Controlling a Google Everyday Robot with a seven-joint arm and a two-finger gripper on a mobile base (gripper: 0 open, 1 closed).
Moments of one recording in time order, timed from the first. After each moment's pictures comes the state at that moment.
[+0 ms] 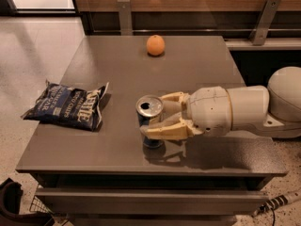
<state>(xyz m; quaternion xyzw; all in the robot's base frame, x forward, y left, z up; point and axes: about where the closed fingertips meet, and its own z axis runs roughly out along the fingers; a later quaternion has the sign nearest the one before) 0.415 -0.008 0.900 -0.56 0.55 0.40 0.48</state>
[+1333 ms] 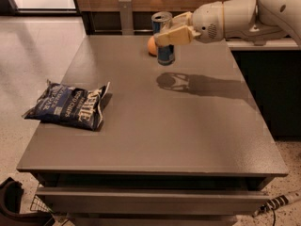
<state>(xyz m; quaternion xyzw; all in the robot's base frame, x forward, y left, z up) 0.651 -0.050 0.970 -0.51 0.63 0.34 0.49</state>
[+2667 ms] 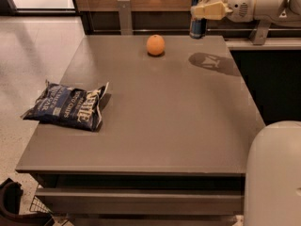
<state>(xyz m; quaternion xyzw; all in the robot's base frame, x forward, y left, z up) 0.763 -0.172 0.993 -0.41 0.66 0.29 0.55</state>
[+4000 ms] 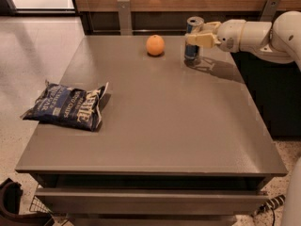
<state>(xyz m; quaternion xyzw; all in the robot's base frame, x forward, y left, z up) 0.760 -0.162 0.915 -0.40 0.66 0.27 0.58</state>
